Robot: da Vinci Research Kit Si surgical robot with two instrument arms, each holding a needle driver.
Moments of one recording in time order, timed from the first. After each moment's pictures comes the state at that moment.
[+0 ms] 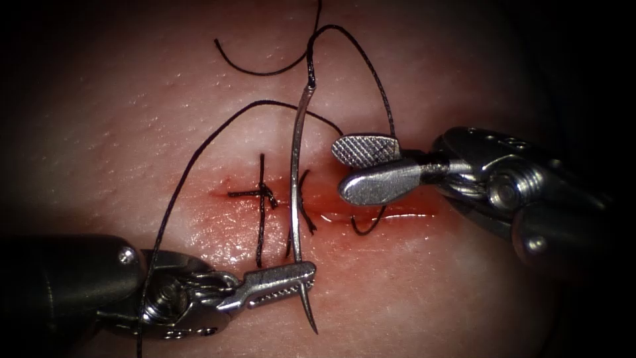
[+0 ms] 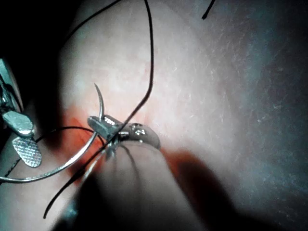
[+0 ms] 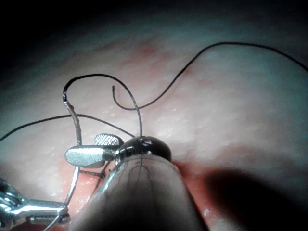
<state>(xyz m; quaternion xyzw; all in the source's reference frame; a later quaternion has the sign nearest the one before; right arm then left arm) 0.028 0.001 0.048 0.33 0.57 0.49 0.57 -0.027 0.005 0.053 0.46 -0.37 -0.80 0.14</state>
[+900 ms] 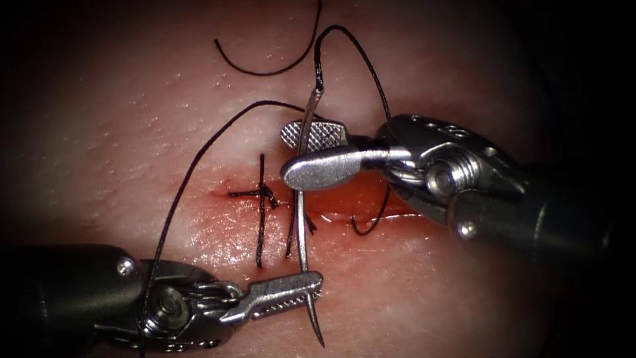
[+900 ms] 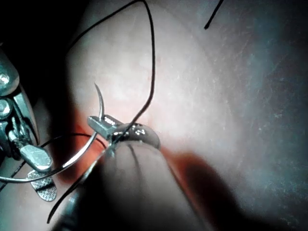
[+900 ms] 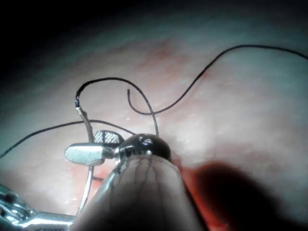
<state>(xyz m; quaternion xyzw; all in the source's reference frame) 0.032 0.001 0.049 0.33 0.58 0.47 0.58 -0.027 0.004 0.051 0.46 -0.37 -0.80 0.14</state>
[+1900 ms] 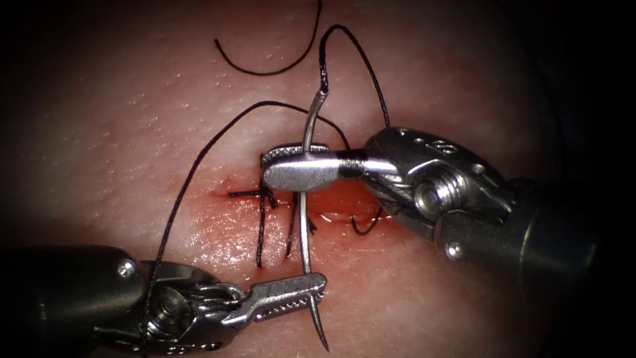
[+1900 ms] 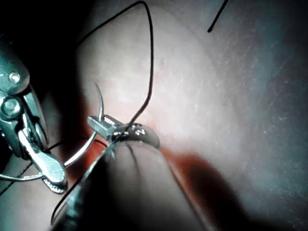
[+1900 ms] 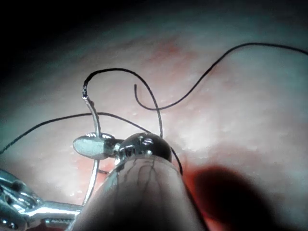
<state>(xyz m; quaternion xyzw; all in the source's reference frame) 0.032 0.002 0.048 0.32 0.59 0.46 0.57 -0.028 0.004 0.051 0.47 -0.37 -0.79 0.14</state>
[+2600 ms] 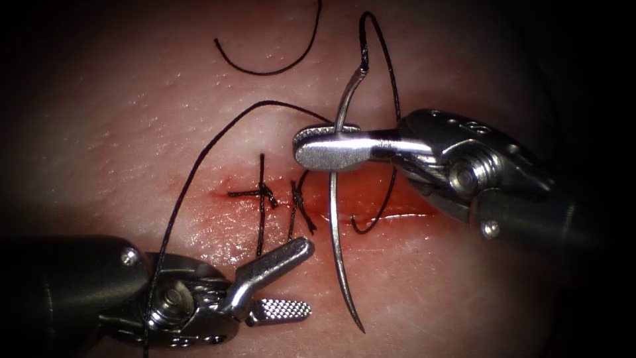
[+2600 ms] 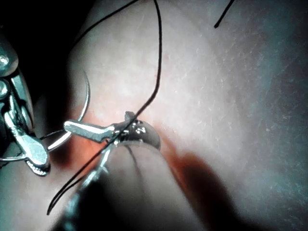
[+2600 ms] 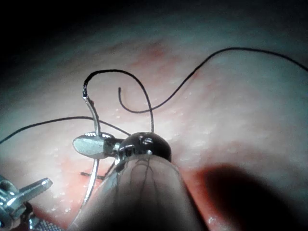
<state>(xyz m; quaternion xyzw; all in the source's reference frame) 0.028 0.002 0.048 0.31 0.59 0.45 0.59 -0.028 0.005 0.052 0.50 -0.34 -0.79 0.09</state>
